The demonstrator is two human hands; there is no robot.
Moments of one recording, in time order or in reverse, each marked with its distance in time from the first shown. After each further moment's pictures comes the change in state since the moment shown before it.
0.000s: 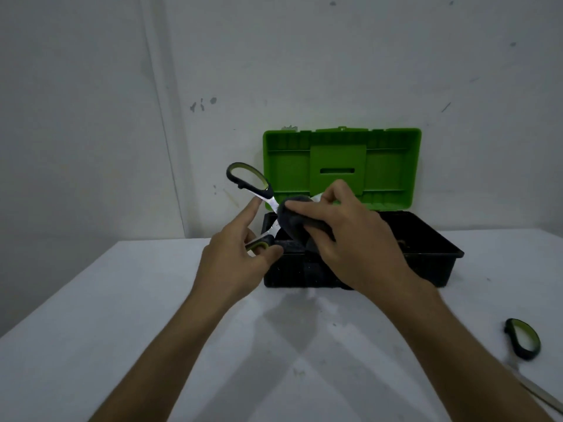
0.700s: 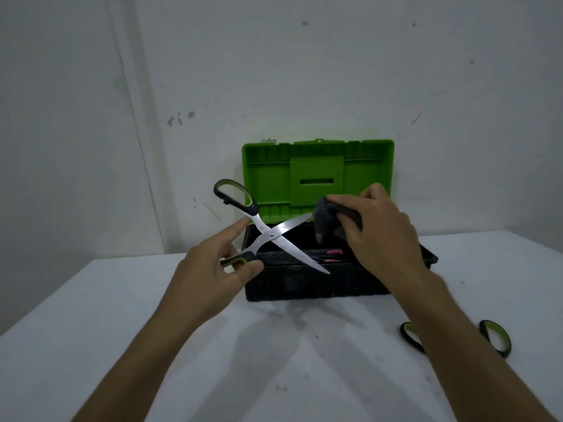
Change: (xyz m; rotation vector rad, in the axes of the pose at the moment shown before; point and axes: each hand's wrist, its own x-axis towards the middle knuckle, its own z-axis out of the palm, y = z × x) left_hand 0.004 -0.004 -0.006 0.023 -0.081 0.114; right_hand 0.002 0.059 -0.015 -0.038 0.105 0.299
